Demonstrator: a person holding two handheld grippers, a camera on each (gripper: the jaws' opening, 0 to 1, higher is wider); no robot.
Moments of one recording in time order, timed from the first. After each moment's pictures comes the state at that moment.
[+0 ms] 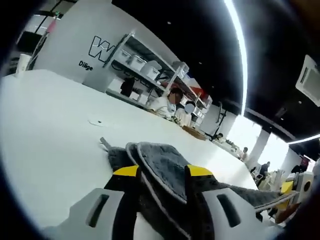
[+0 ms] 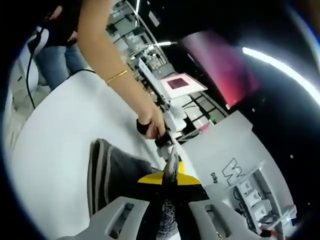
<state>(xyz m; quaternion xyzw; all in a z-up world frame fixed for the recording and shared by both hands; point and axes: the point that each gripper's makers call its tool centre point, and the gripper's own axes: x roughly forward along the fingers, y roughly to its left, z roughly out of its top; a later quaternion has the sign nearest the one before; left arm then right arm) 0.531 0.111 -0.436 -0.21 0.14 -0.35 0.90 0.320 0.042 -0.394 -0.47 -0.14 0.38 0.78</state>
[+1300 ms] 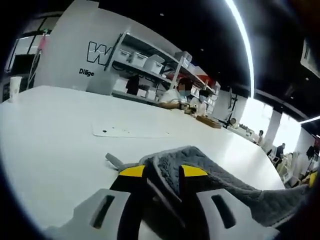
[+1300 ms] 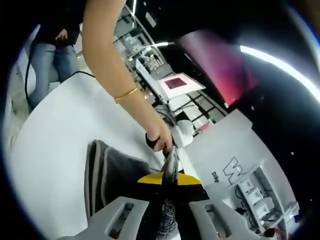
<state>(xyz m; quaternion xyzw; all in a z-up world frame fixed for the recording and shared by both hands) 0.583 0.099 -0.452 -0.14 0.15 -0.31 0.93 0.326 0.044 -0.391 -0.46 -0.14 0.38 0.79</state>
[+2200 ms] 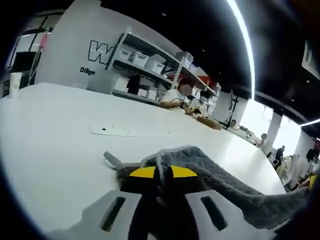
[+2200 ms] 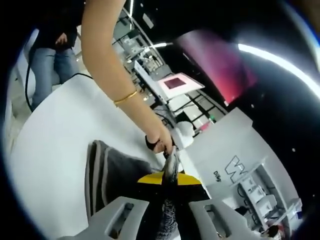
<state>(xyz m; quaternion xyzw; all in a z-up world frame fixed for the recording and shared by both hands) 0.586 0.096 -0.453 -0.15 0.15 -0.31 0.93 0.328 0.041 -0.392 -0.45 -0.14 0.38 0.80</state>
